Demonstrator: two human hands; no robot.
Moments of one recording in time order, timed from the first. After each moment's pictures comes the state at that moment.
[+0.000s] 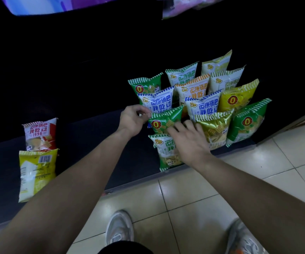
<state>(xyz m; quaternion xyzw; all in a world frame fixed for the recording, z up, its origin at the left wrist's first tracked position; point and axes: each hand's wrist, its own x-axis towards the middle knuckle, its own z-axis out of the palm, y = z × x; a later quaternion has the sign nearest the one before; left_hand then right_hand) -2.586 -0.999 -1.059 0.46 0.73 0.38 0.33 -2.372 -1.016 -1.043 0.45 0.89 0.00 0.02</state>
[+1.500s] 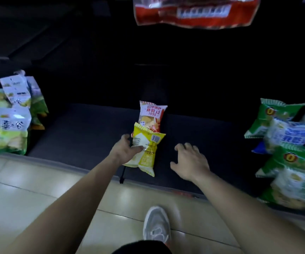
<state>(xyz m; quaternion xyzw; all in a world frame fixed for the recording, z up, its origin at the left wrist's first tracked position) -2.879 -1.294 -1.083 0.18 0.88 0.28 0.34 -2.673 -1.159 -1.056 0.34 0.91 -0.20 0.11</state>
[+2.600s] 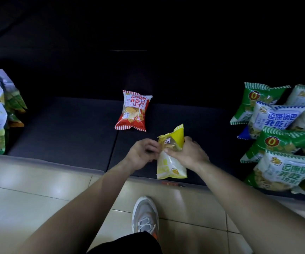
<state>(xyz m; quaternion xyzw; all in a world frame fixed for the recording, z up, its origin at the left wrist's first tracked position) -2.777 -1.246 -1.097 0.24 0.75 0.40 0.46 -2.632 -1.120 -1.083 0.48 0.79 -0.37 0.08</state>
